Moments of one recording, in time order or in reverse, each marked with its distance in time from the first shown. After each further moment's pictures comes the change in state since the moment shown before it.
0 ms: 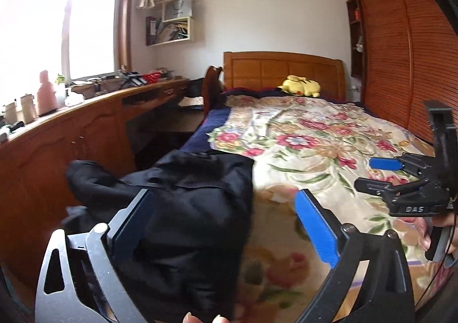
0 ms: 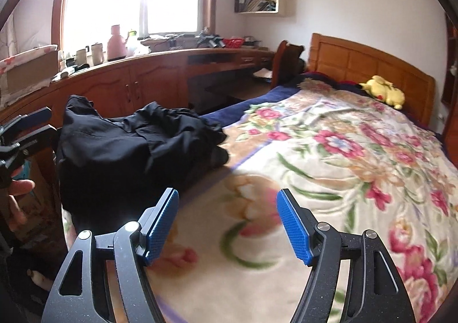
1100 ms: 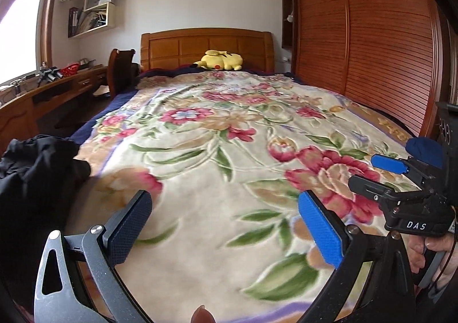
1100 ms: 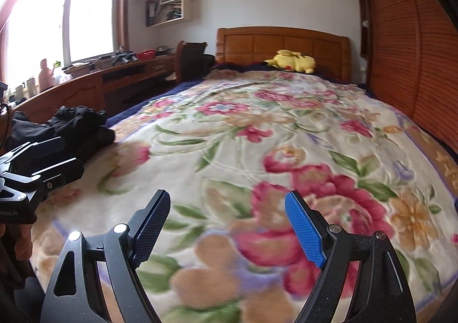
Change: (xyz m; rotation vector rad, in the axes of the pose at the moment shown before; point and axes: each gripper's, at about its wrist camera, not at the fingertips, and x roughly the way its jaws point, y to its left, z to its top) left arm 0.060 -0.265 -0.037 0.102 0.088 -0.290; right arm -0.072 -0.103 -0.115 0.238 -0.032 -0.299
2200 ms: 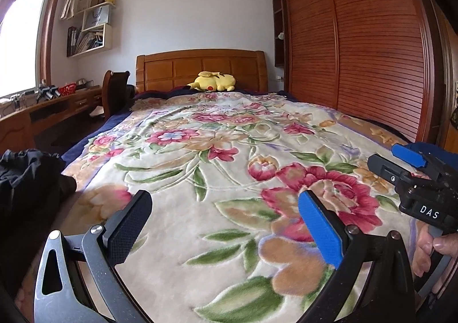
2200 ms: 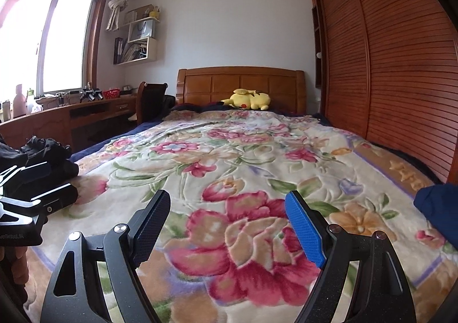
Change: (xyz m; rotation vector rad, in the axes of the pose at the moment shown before) left arm -0.004 -0.050 -0.003 0.013 -0.119 0.009; right arm -0.041 -0.014 -0.036 0.046 -0.216 -0.170
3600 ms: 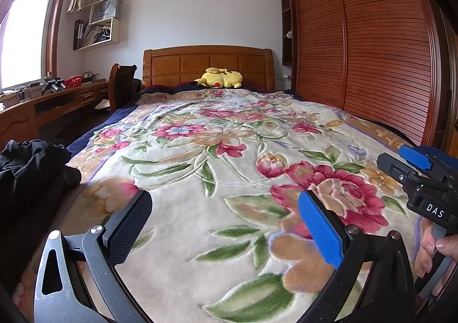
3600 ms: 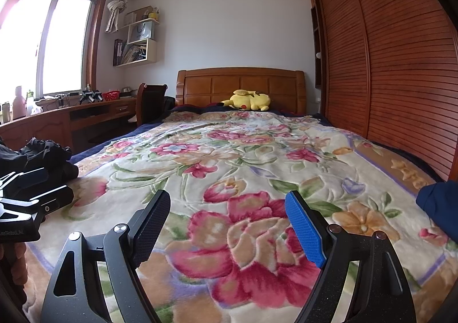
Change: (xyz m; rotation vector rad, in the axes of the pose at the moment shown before) left arm 0.004 0.012 -0.004 -0.022 0.015 0.017; right arm 0.009 -0.006 0.001 -0.003 -0.004 0.004
